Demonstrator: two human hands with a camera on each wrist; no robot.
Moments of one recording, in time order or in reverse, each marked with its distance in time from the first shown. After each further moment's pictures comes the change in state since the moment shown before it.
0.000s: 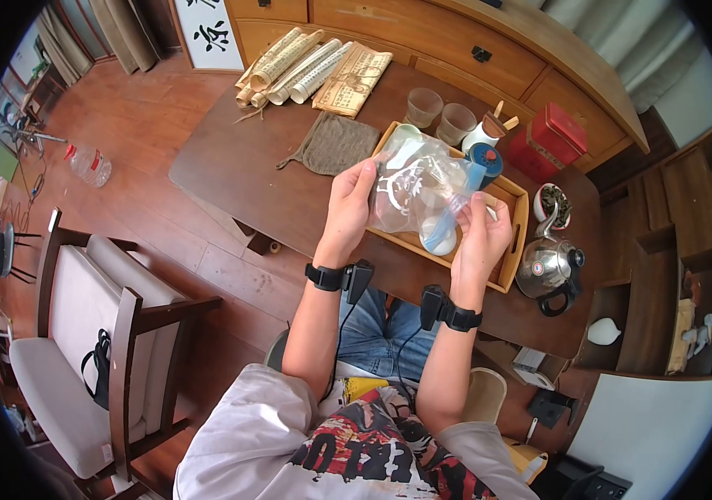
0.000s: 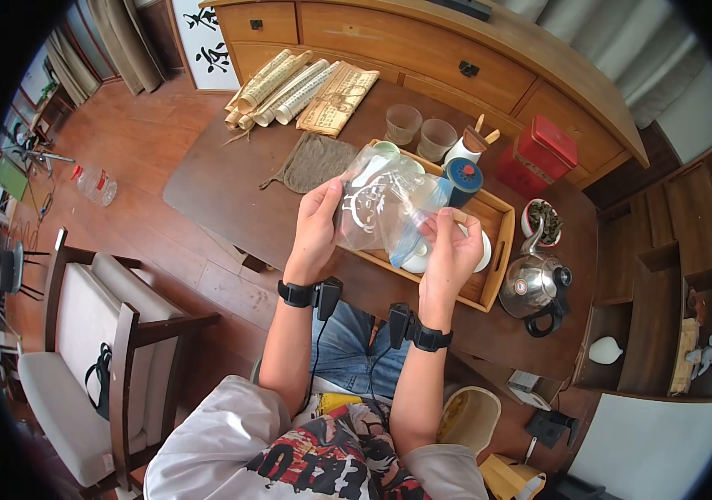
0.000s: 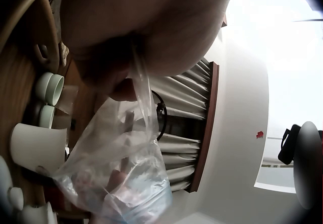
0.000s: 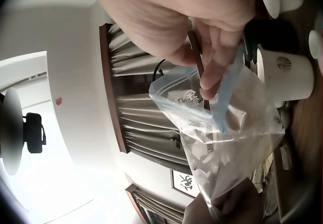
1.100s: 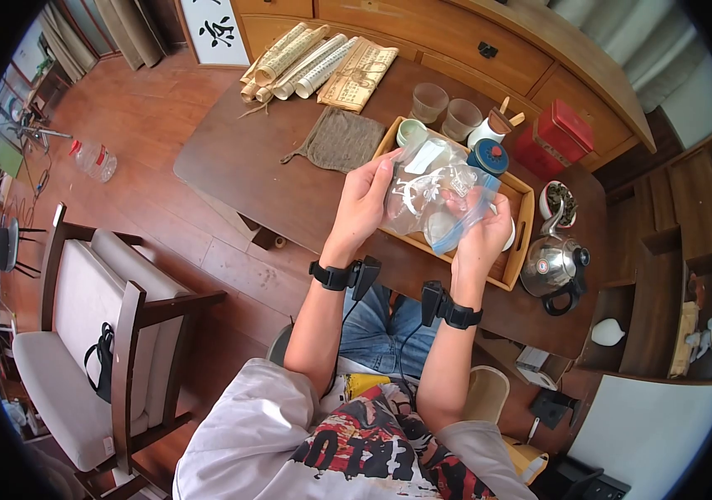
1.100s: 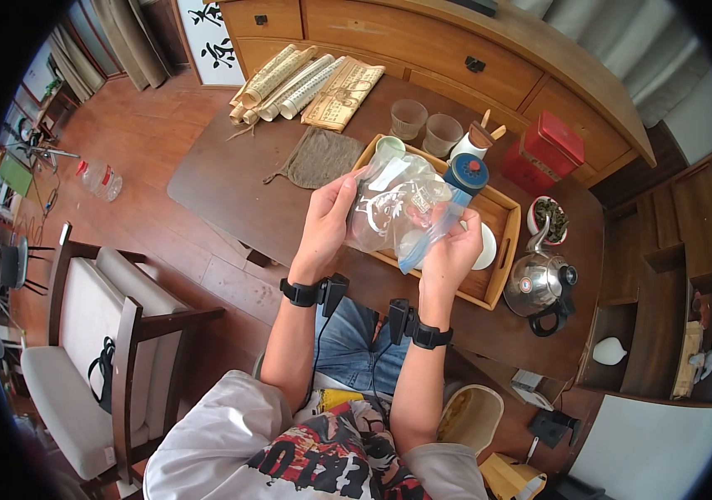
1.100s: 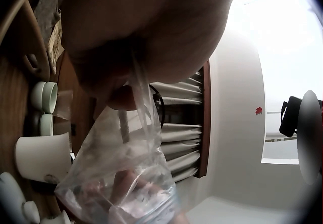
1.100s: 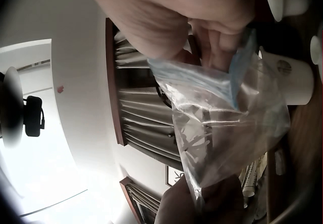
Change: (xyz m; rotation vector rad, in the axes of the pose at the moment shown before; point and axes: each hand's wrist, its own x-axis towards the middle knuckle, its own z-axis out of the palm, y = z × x) left_hand -0.011 0.017 0.023 0.210 -0.067 0.055; right_hand -0.007 -0.007 0.013 -0.097 -0.060 -0.027
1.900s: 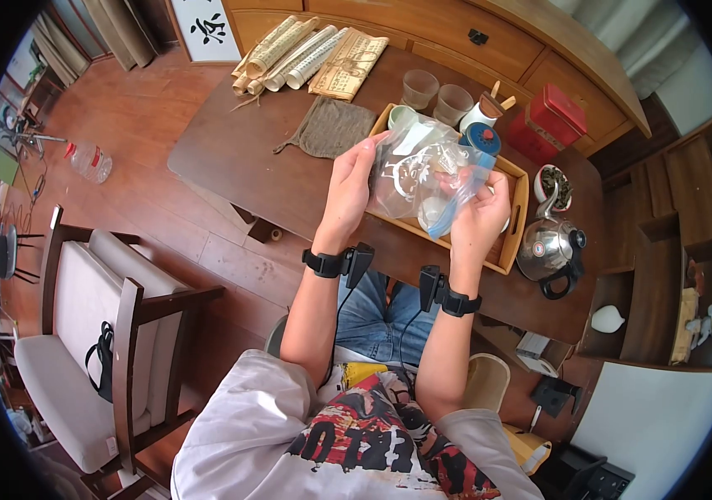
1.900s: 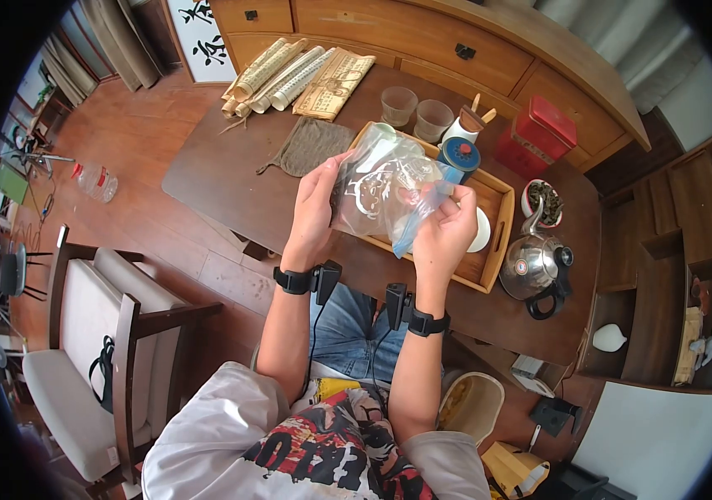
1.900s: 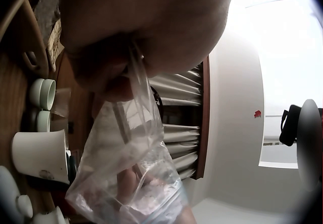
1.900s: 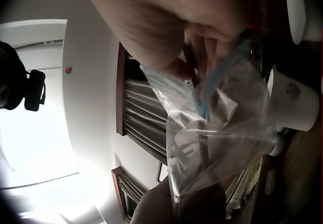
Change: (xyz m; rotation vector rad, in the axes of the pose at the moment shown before) left_hand 0.000 0.001 0.000 -0.025 0.070 0.031; right_hand 0.000 -0.003 -0.004 -0.089 -0.083 -0.156
